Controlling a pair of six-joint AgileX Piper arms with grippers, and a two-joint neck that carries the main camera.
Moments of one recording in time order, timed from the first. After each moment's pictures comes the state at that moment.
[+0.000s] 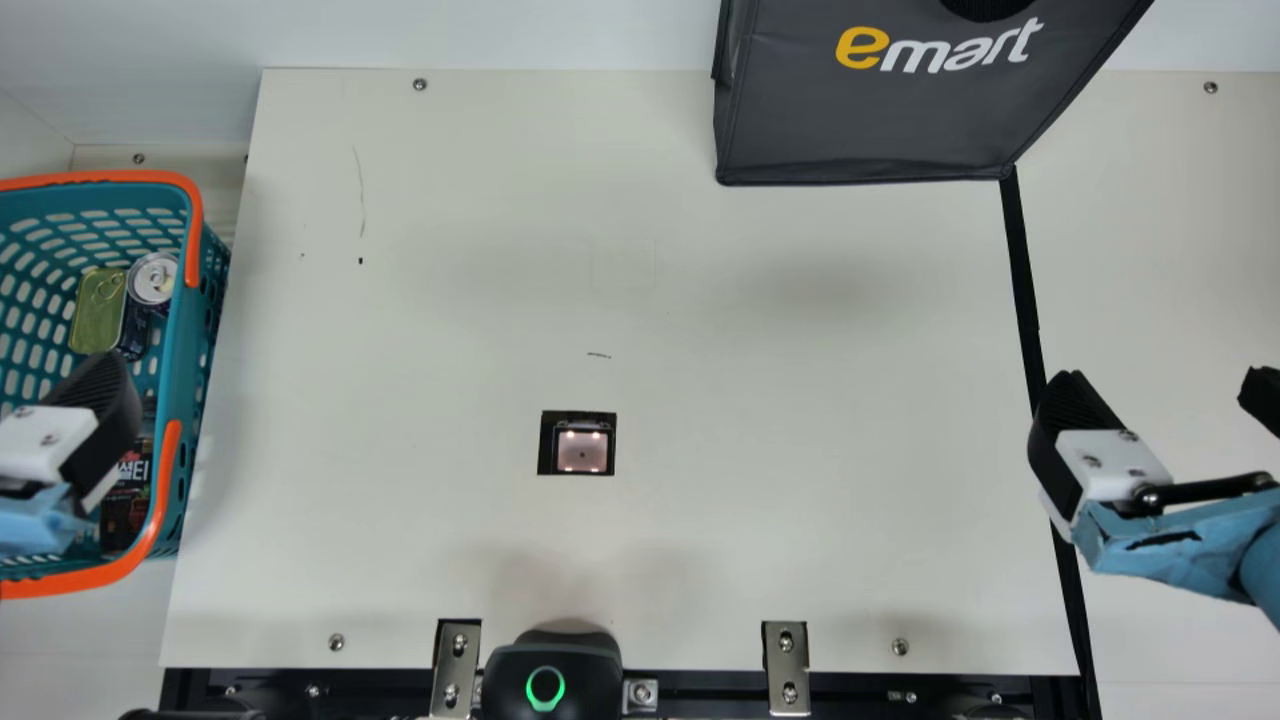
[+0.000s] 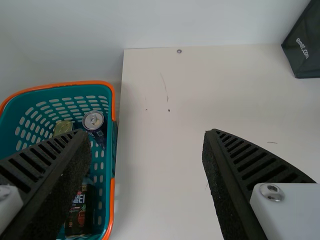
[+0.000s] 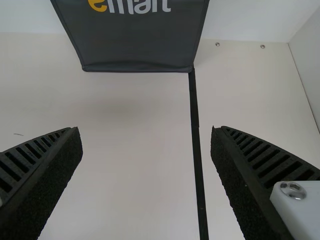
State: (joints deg) left arm -1.6 43.3 -68.9 -1.4 69.6 2.7; right arm 0.6 42.6 -69.8 -0.8 69.6 -2.2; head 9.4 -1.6
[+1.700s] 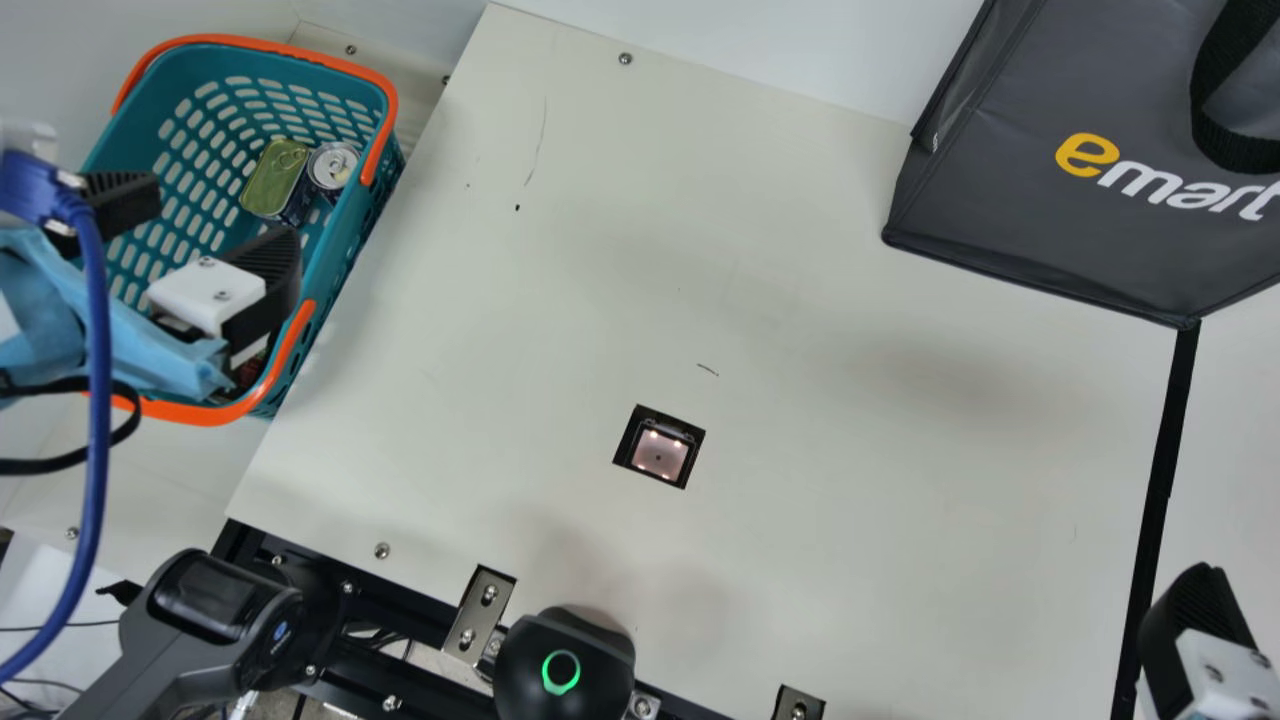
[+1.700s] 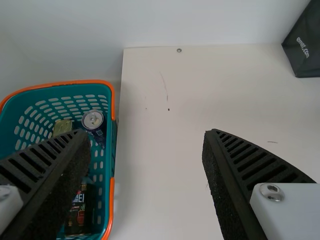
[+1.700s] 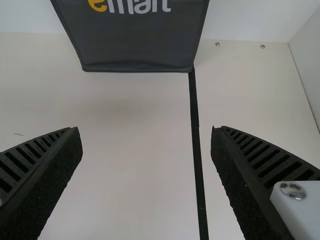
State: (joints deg) left arm -1.7 43.6 -68.9 -1.1 69.6 2.3; right arm 0.6 42.6 -69.8 -0.8 69.6 -2.2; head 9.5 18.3
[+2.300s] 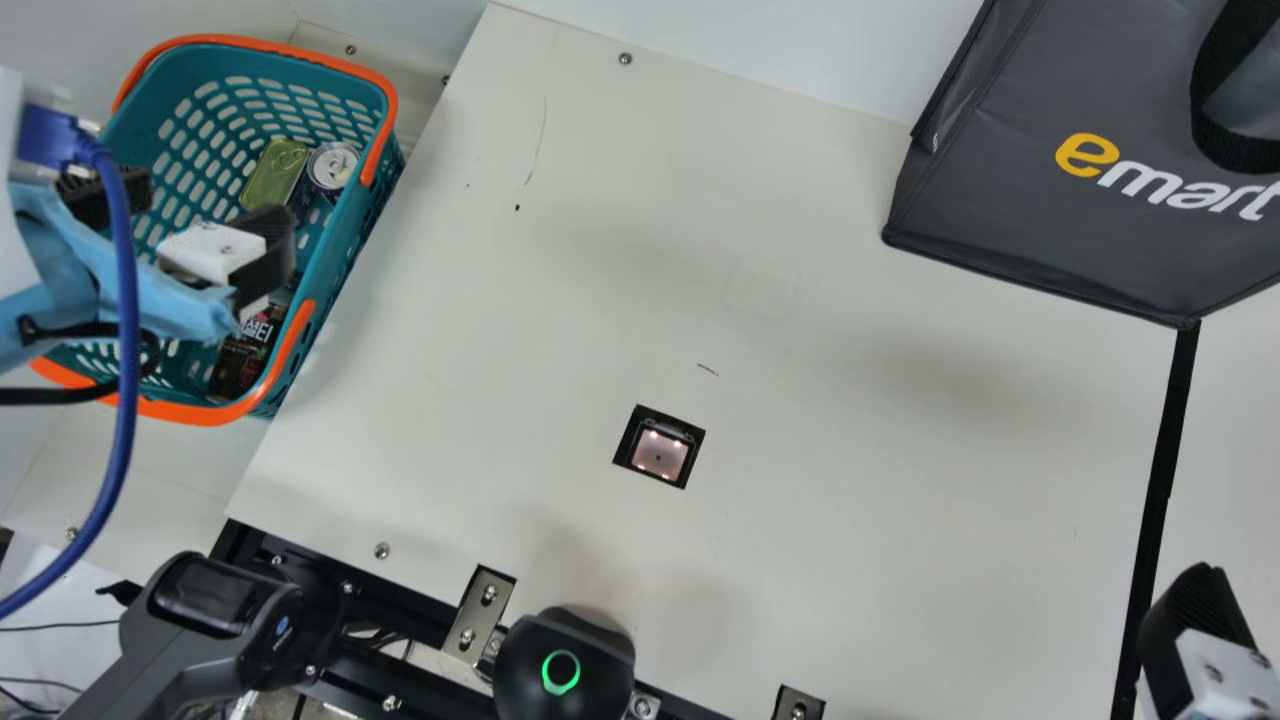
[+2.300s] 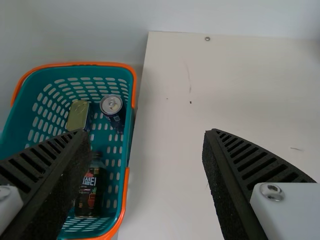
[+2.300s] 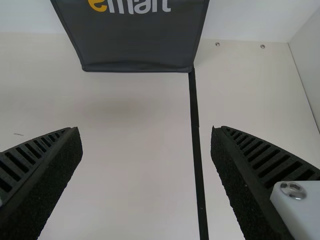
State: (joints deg) left arm 3.3 47.6 -69.1 1.0 69.9 0.0; right arm 0.6 42.6 -69.8 -0.8 69.5 -2.2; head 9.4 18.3
